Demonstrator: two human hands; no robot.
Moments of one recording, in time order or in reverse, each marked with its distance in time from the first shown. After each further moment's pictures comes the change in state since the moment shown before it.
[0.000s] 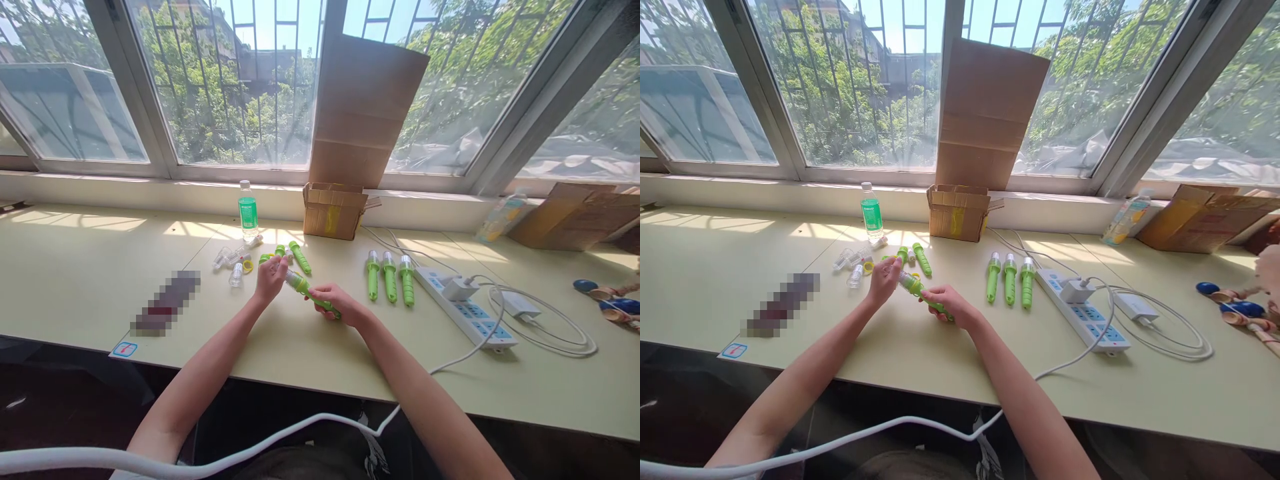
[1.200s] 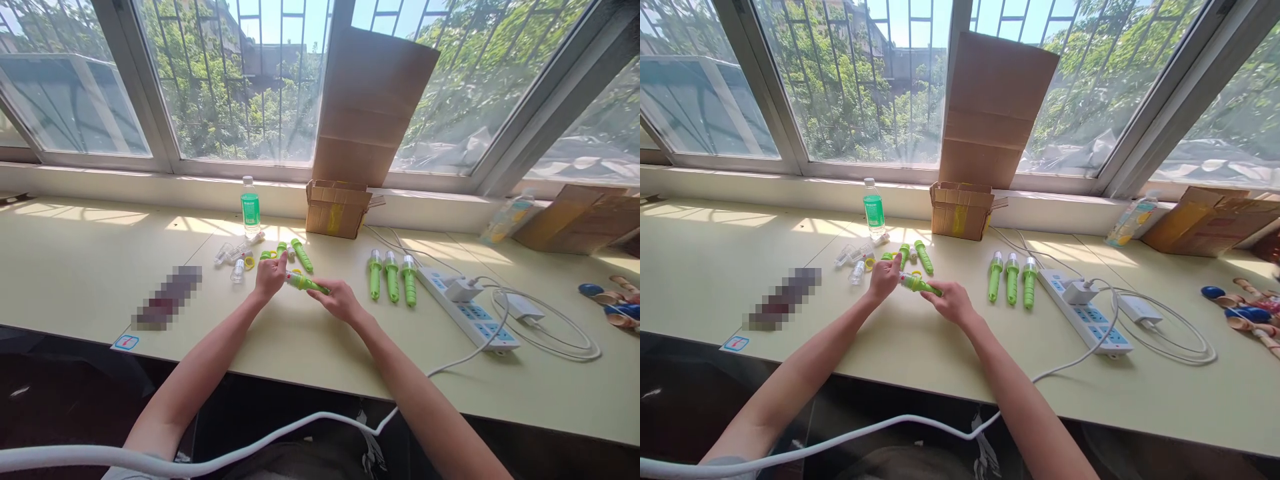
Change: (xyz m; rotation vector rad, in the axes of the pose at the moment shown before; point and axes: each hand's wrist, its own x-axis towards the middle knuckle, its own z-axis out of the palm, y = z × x) left_hand 0.004 -0.009 -0.002 0.276 0.053 -0.013; right_hand -0.001 0.001 0.006 -0.786 0.434 -0.365
